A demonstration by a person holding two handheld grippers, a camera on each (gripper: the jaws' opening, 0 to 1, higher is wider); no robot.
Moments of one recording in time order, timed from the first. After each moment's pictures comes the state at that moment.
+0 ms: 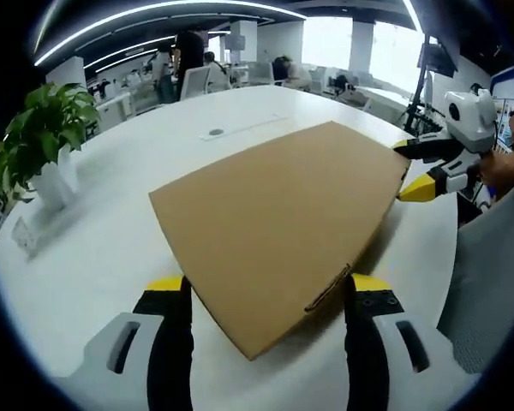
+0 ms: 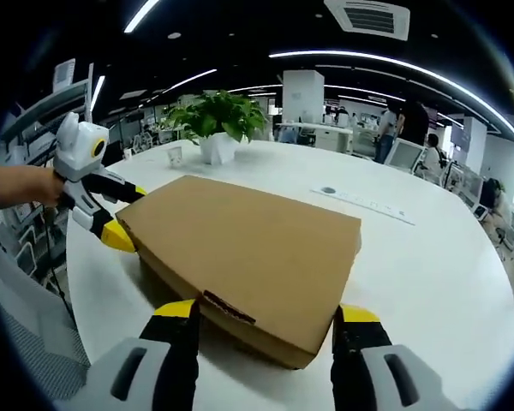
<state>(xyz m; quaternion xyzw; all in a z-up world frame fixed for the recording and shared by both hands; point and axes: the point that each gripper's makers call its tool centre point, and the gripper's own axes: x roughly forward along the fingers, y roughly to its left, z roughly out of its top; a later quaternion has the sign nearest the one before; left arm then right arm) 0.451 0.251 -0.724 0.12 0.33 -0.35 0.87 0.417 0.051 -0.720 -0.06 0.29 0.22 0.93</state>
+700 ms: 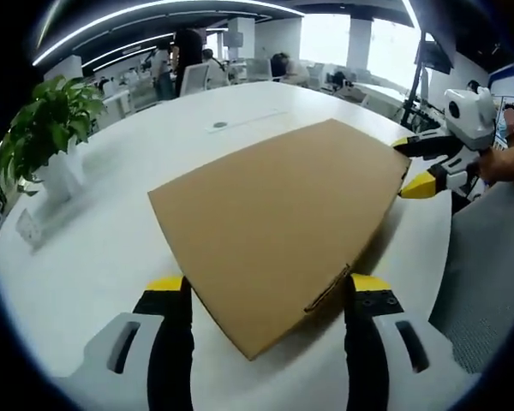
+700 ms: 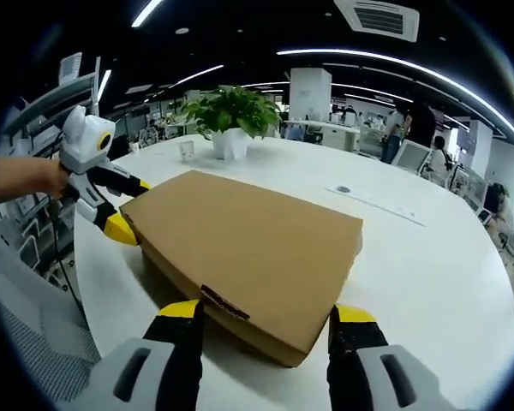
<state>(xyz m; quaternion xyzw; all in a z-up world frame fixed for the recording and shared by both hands) 0.432 0.281 -0.720 0.12 0.34 -0.35 0.86 0.399 0.079 -0.719 -0.07 0.30 0.23 0.92</state>
